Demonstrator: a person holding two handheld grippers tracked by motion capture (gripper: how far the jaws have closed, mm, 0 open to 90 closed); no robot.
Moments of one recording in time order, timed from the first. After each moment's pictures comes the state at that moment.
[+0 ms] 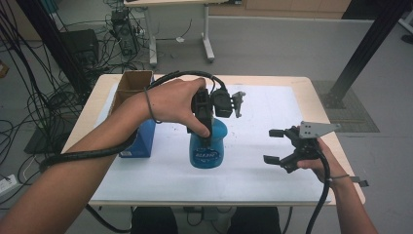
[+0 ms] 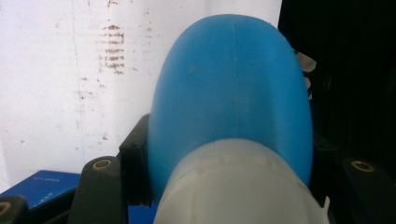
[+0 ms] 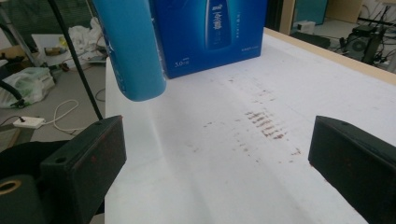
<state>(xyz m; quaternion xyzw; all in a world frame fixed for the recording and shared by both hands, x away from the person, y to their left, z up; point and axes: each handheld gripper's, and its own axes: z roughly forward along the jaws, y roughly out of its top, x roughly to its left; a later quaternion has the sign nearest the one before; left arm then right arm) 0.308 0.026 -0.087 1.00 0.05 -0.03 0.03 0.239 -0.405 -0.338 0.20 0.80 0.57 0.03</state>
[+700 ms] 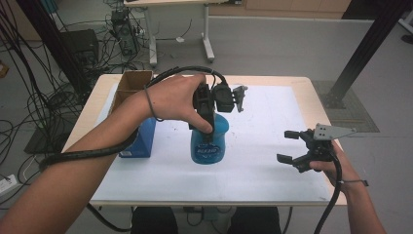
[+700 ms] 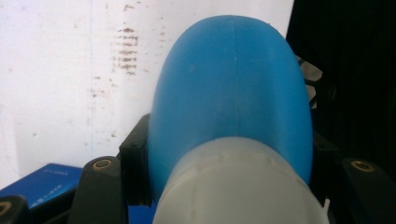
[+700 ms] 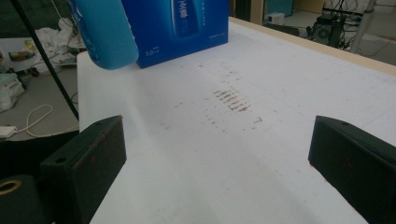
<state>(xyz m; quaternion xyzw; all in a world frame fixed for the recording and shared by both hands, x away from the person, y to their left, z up) 0.306 0.025 -0.075 1.00 0.08 -0.01 0.04 0.224 -0.434 -0.344 0.25 0.79 0.55 0.06</state>
